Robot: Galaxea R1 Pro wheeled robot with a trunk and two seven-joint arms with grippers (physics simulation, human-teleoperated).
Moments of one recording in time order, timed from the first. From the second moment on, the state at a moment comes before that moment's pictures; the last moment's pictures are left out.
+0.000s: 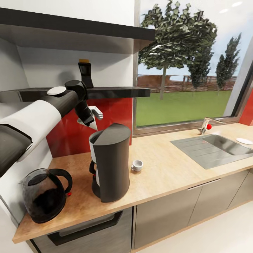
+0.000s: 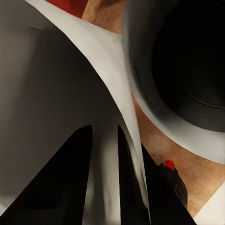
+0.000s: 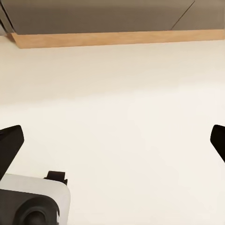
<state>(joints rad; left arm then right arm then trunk) -1.74 0.06 -0.84 -0.42 -0.71 0.96 -1.40 -0.01 -0.12 0.02 -0.37 0.13 -0.31 -0.06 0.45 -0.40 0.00</state>
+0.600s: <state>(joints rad) -1.72 0.02 -0.84 -0.42 -0.71 0.96 -1.40 -0.01 -0.12 0.02 -0.37 0.13 -0.31 -0.06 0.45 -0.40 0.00</state>
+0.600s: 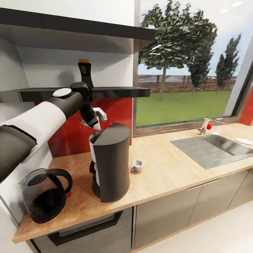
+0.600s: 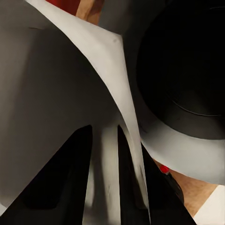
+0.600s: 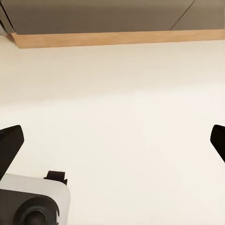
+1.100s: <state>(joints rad) -1.72 0.02 -0.84 -0.42 -0.71 0.96 -1.41 -0.01 -0.13 0.02 -0.37 0.13 -0.31 -0.07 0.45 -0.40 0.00</state>
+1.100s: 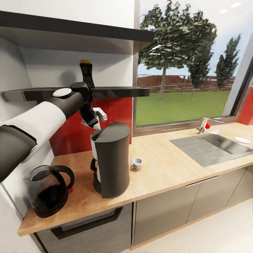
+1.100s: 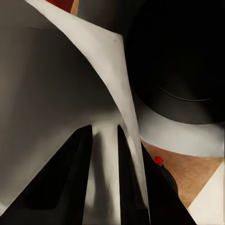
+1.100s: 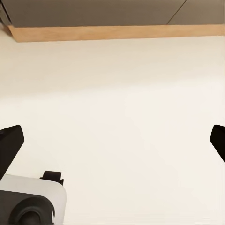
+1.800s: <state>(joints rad) -1.73 0.01 -0.91 -0.42 -0.71 0.95 -1.41 -0.01 -0.13 0.02 -0.37 0.13 -0.31 -0.07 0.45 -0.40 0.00</state>
